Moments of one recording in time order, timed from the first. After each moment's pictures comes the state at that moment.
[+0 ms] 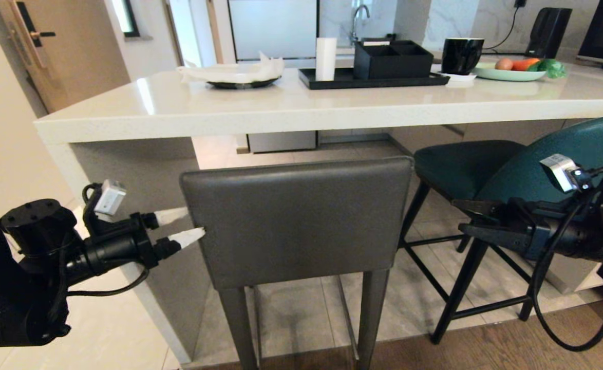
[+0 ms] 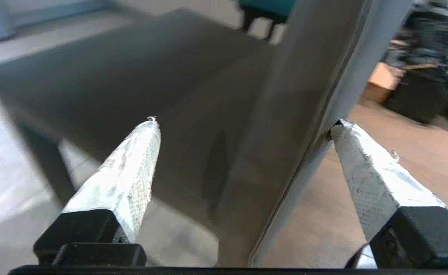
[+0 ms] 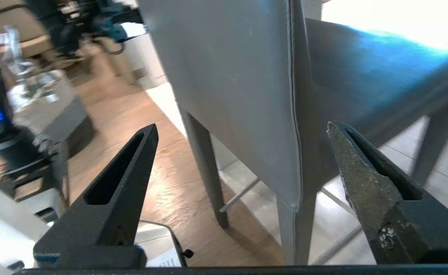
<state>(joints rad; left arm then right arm) 0.08 2.00 -0.55 -1.52 -1.01 -0.13 -0.11 1.83 -0.63 -1.19 1.30 0.10</state>
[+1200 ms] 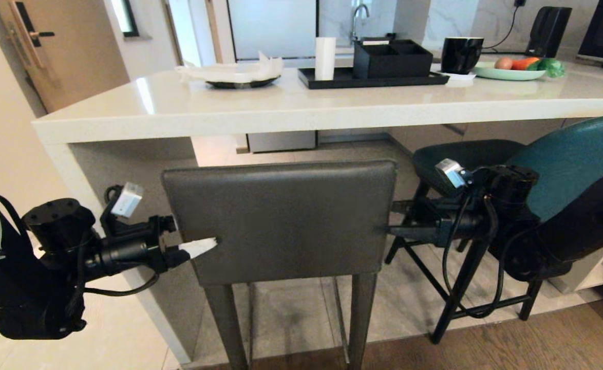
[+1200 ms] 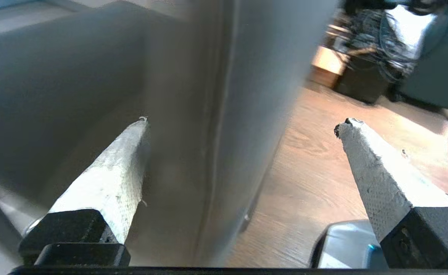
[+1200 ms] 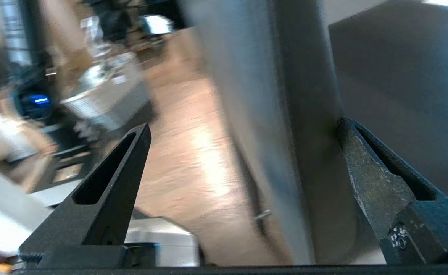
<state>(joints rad) 0.04 2.05 -0.58 -1.52 -1.13 -0.15 0.15 2.15 -0.97 -1.19 1.33 0.19</state>
